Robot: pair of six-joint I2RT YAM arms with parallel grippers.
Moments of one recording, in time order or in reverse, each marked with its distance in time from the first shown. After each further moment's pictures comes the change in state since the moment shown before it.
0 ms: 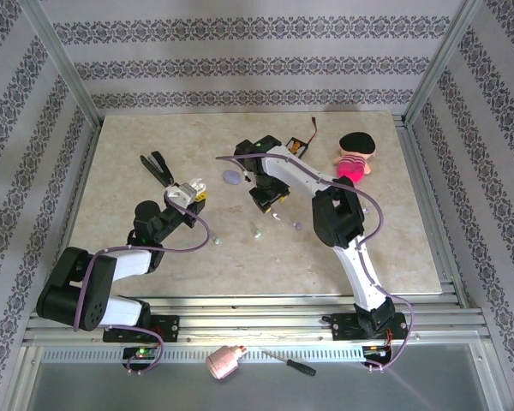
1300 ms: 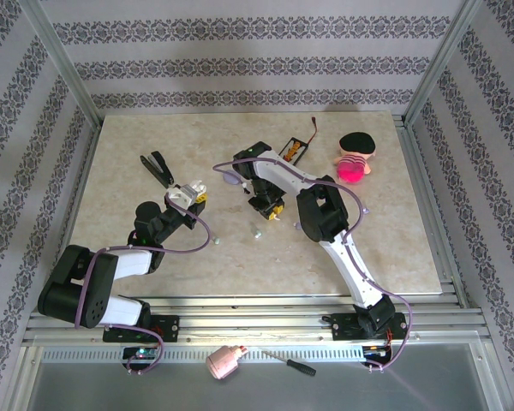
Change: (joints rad) left arm 0.000 0.016 -0.009 0.007 -0.003 0.017; right arm -0.013 0.183 0.113 -0.092 -0.045 -0.058
